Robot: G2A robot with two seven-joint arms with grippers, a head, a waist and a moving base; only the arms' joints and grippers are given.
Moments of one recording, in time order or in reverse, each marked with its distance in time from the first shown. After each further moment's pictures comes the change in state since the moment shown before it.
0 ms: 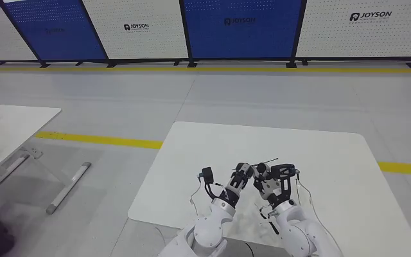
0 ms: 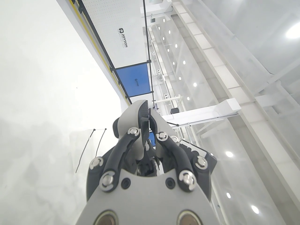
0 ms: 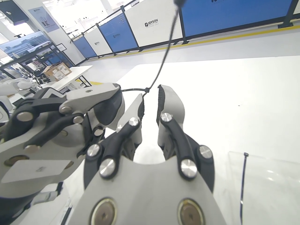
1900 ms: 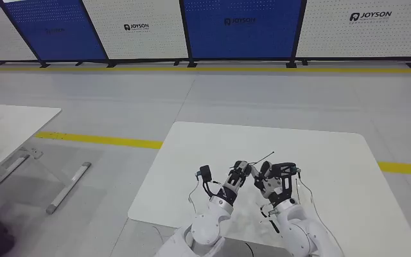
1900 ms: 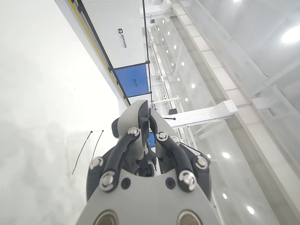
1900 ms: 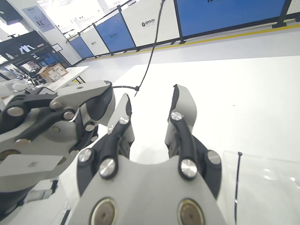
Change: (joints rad) left arm -0.004 0.014 -0.013 -0.016 -0.034 0.007 -0.008; right arm 0.004 -0.002 0.005 -0.010 -0.003 0.027 0.016
